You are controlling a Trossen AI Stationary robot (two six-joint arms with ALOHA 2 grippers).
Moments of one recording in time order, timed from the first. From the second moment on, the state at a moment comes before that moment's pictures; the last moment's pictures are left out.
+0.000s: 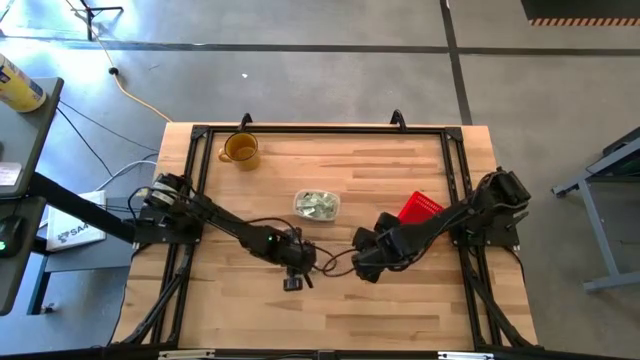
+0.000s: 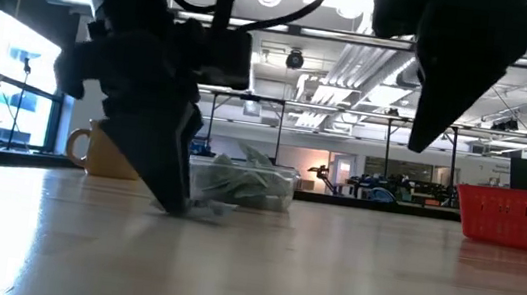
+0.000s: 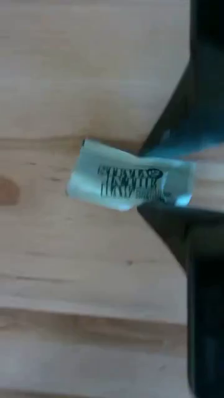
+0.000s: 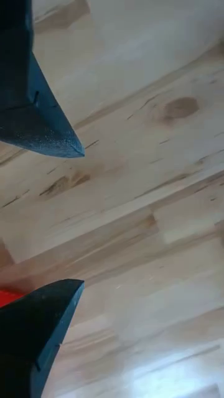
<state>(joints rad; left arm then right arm) -0.33 1.86 1.07 -0.33 -0.13 -0.37 0.40 1.74 1.26 -0.95 0.35 0.80</state>
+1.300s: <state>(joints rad) 0.19 1.69 1.35 -0.82 0.08 -0.18 0.43 1.33 1.04 -0.86 0.52 1.02</state>
